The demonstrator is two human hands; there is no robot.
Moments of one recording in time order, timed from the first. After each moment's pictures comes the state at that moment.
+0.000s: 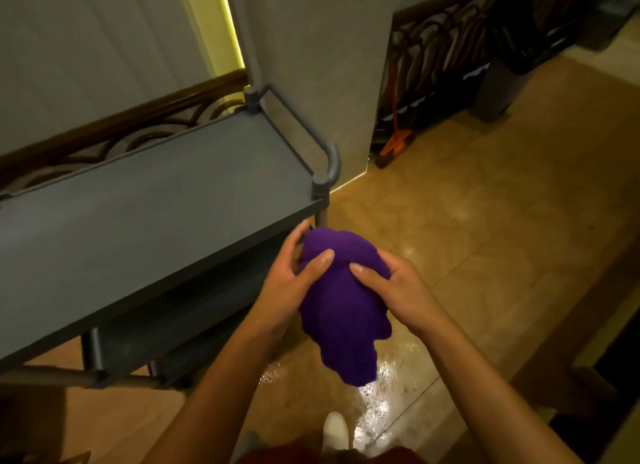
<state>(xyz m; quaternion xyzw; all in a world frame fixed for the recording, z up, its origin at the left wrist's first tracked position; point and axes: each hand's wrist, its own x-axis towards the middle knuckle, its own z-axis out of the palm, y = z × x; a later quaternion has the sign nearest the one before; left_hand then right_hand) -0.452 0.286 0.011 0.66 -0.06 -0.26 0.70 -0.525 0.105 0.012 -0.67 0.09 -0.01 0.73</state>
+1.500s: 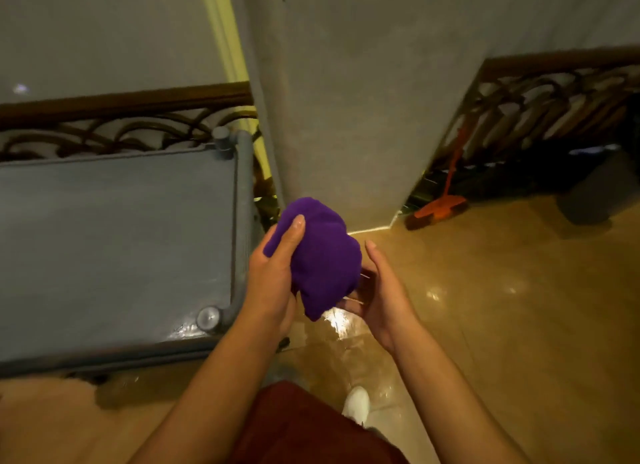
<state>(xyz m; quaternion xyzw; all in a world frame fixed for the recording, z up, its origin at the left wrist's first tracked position) -0.138 -0.059 0.032 0.48 0.23 -0.02 0.85 -0.136 -0.215 -0.017 -0.53 0.26 0.22 0.78</state>
